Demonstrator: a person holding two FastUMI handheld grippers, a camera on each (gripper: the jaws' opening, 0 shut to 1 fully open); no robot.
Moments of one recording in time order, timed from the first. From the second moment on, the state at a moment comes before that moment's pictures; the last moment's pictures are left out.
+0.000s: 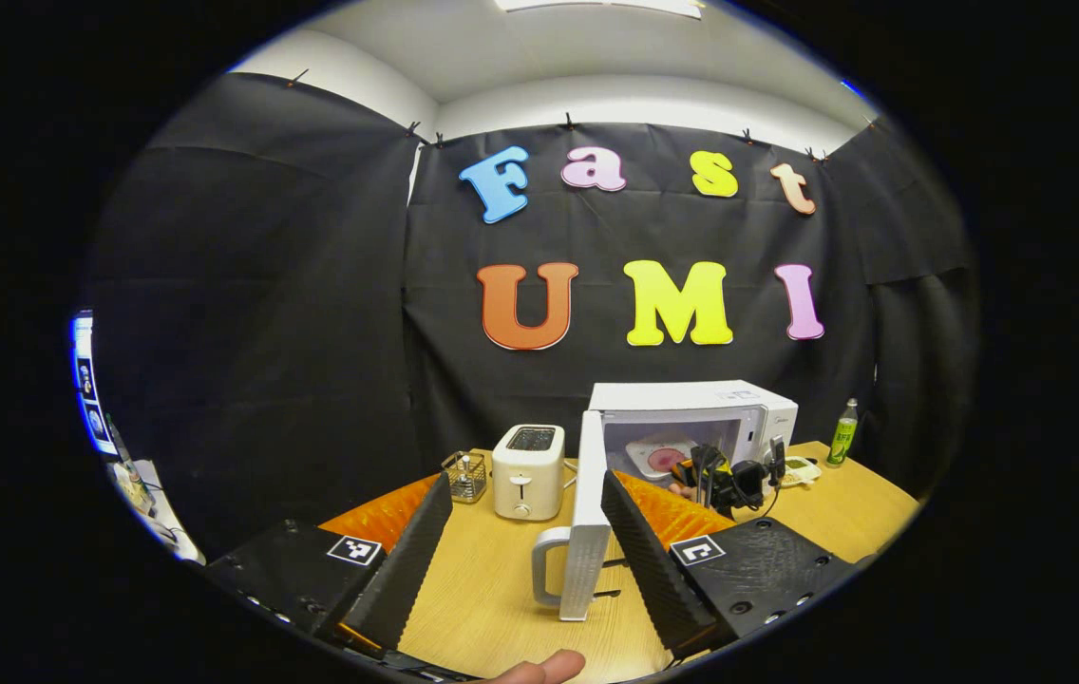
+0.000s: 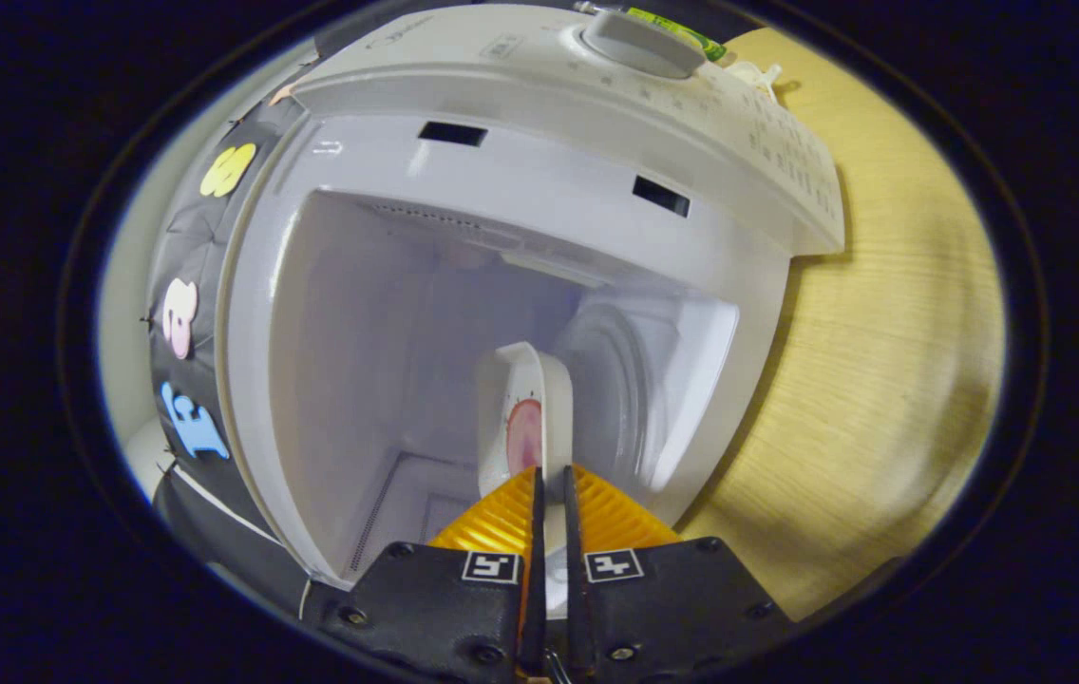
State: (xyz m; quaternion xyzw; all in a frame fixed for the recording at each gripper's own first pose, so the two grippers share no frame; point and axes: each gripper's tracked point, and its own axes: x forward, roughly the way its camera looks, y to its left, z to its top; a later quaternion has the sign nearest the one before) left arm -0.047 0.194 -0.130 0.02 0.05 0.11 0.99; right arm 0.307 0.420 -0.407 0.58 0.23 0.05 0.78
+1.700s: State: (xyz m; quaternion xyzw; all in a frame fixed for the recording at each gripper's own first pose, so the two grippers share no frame) left arm 0.007 0.282 -0.238 0.01 0.03 0.10 0.99; right arm 0.122 0.267 -0.225 0.10 0.06 0.22 0.97
